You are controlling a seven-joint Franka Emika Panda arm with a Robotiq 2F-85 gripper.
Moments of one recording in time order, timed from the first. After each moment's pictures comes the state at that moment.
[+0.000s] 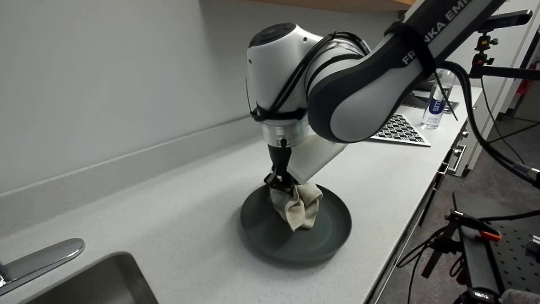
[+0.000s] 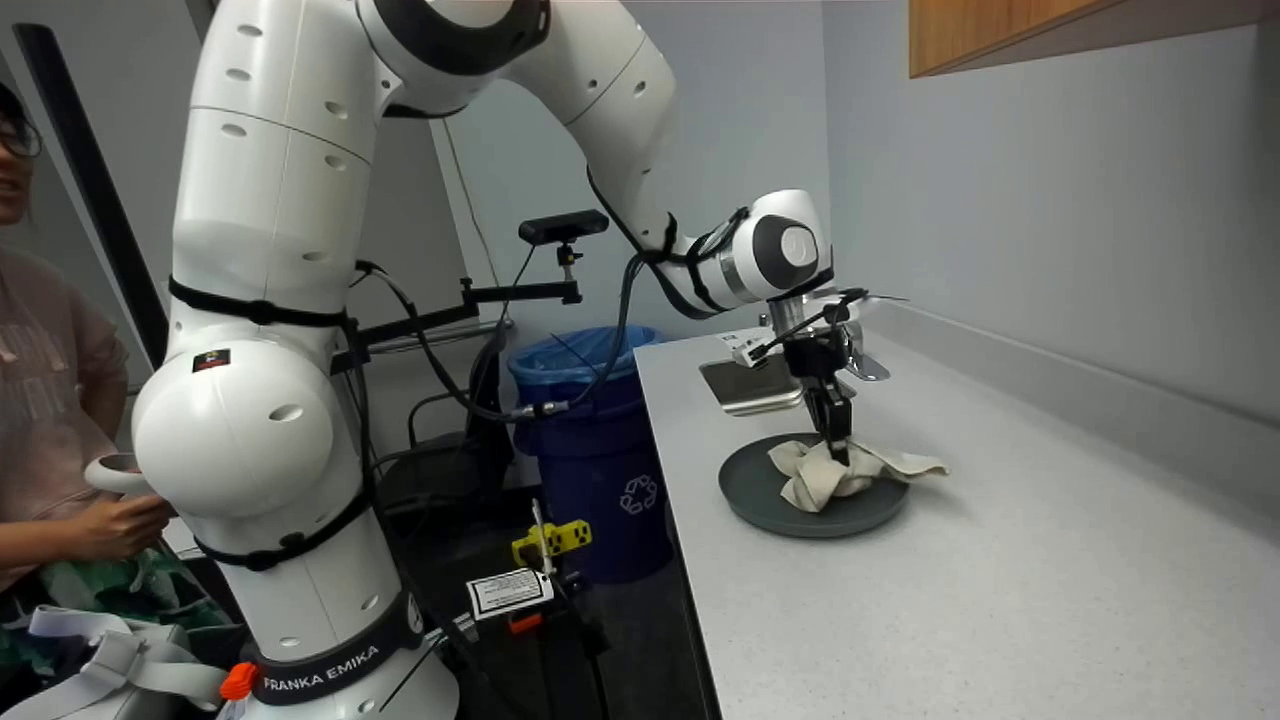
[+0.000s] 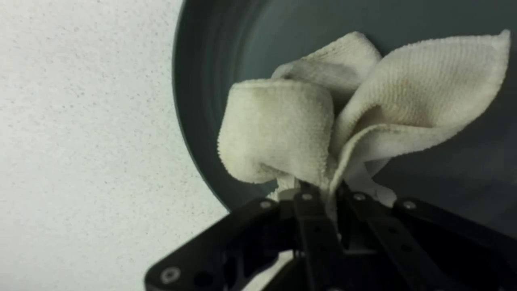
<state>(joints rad) 0.30 0.43 -0.07 -2.02 -0.38 2.36 0.84</state>
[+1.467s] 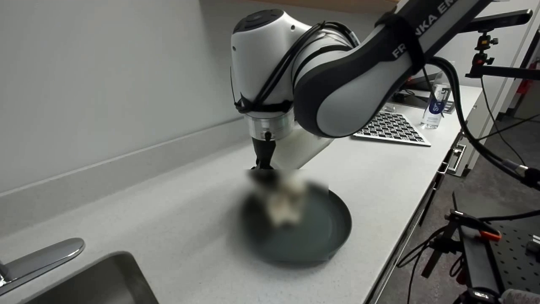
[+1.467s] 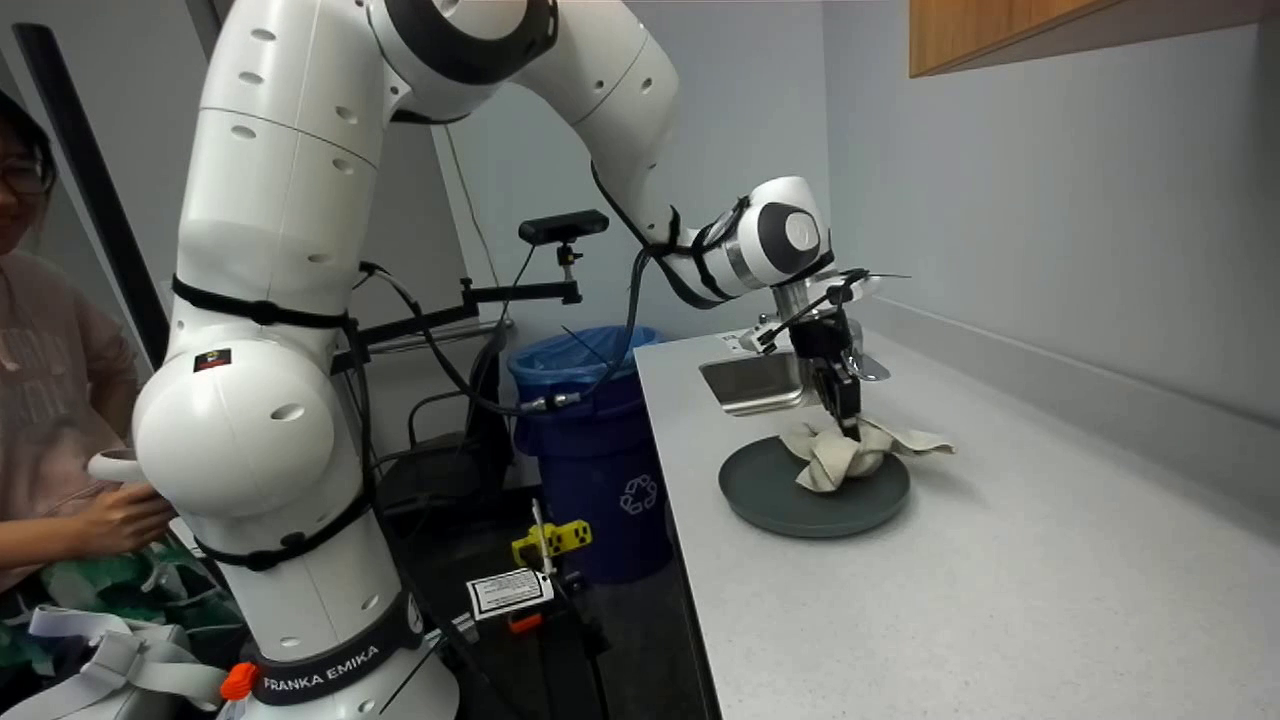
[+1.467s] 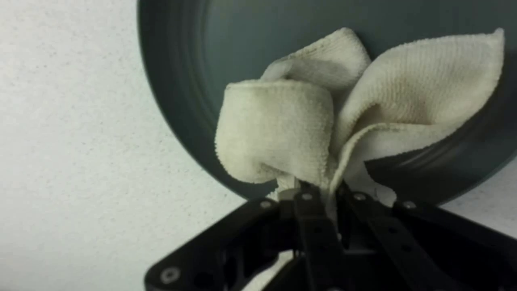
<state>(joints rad) 0.31 0.46 -0.06 -1.94 -0.41 2.36 0.86</state>
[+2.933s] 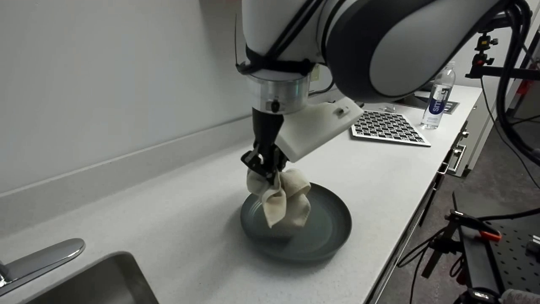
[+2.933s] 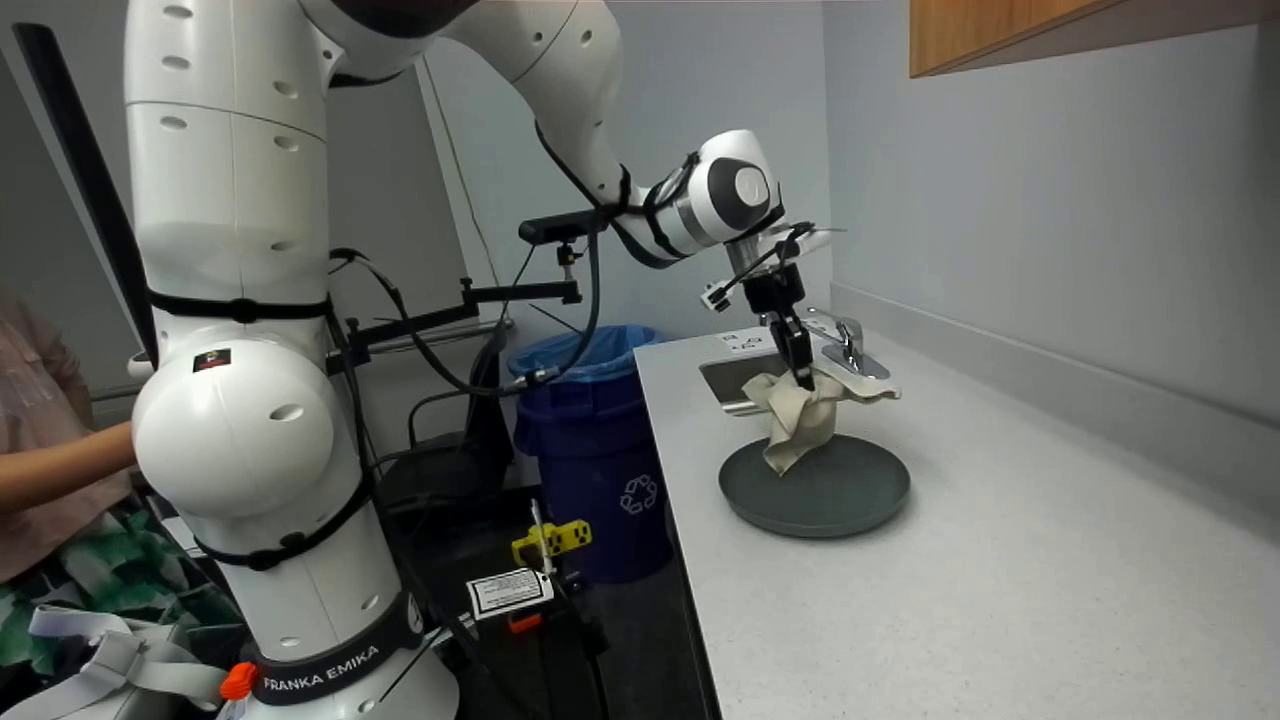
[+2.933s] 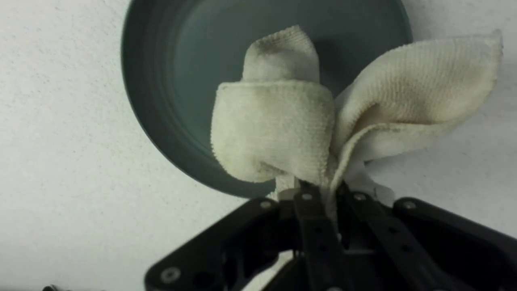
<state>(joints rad) 0.31 0.28 0.04 -2.04 -0.38 2.37 0.93</state>
